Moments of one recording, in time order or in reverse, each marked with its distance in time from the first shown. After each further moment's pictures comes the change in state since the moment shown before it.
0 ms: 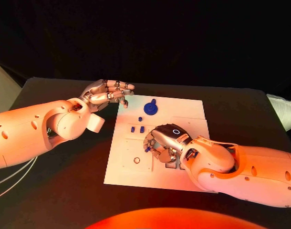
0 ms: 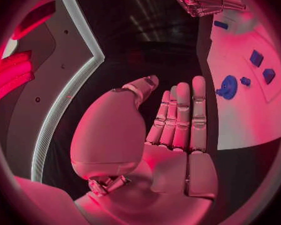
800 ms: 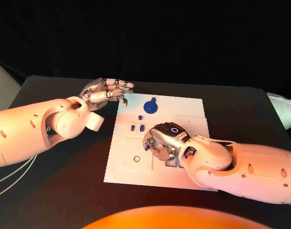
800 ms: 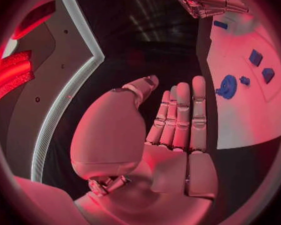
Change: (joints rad) left arm 0.000 -0.003 0.000 0.001 0.001 0.001 -0.002; left_hand 0.000 0.000 -0.003 0.003 0.000 0.000 0.000 0.000 0.000 0.000 0.000 0.000 -0.001 0.000 0.000 0.000 0.000 0.000 0.000 0.000 -0.004 -0.001; right arm -0.001 0.018 0.000 -0.021 -0.010 0.015 -0.006; right_hand 0.000 0.000 0.000 0.000 0.004 0.002 0.002 0.004 0.001 0.000 0.000 -0.004 0.002 0.000 0.000 0.000 0.001 0.000 0.000 0.000 0.000 0.000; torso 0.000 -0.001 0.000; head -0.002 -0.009
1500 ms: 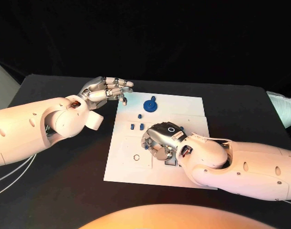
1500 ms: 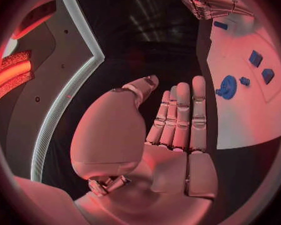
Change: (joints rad) left arm 0.000 -0.002 0.000 0.002 0.000 0.004 -0.002; left_hand 0.000 0.000 0.000 0.000 0.000 0.000 0.000 0.000 0.000 -0.004 0.004 0.000 -0.001 0.000 0.000 0.000 0.000 0.000 0.000 0.000 0.000 -0.001; right arm -0.007 0.023 0.003 -0.022 -0.011 0.034 0.003; right_hand -0.025 -0.008 0.000 0.000 0.000 -0.006 0.002 0.002 0.004 0.007 -0.007 -0.011 0.003 0.000 0.000 -0.006 -0.023 0.000 0.000 0.000 -0.006 0.000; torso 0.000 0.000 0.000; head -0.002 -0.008
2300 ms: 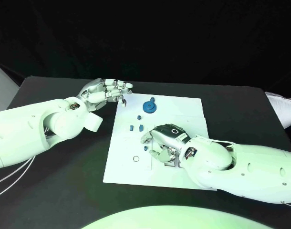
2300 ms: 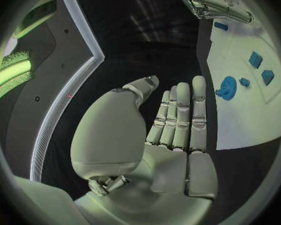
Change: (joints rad) left arm 0.000 -0.002 0.000 0.003 0.006 0.003 -0.003; left_hand 0.004 0.004 0.000 0.000 0.000 0.000 0.000 0.000 0.000 0.000 0.000 0.004 -0.001 0.000 0.000 0.000 0.000 0.000 0.004 0.004 -0.004 -0.002; right arm -0.004 -0.039 -0.005 0.016 0.045 -0.052 0.049; right_hand -0.011 -0.054 -0.080 -0.008 0.017 -0.175 0.046 -0.107 -0.037 -0.299 0.049 0.014 -0.043 -0.117 0.048 -0.232 -0.343 0.056 -0.197 0.043 -0.398 -0.294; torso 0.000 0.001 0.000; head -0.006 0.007
